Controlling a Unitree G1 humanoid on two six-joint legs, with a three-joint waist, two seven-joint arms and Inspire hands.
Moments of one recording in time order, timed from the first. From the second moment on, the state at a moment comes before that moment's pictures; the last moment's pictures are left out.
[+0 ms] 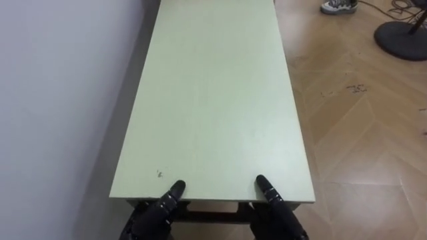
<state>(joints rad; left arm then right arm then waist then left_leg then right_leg) 0.30 0.16 -0.21 0.46 -0.97 -0.10 -0.23 0.33 -0.20 0.31 0.38 1.27 0.00 0.32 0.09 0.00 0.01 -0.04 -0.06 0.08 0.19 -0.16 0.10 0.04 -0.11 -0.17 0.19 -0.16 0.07</state>
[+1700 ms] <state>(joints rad) 0.16 0.42 -0.53 0.31 -0.79 0.07 -0.49 0.22 -0.49 0.50 0.34 0.89 0.07 0.74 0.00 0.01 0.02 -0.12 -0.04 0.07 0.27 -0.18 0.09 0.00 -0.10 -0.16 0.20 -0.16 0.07</state>
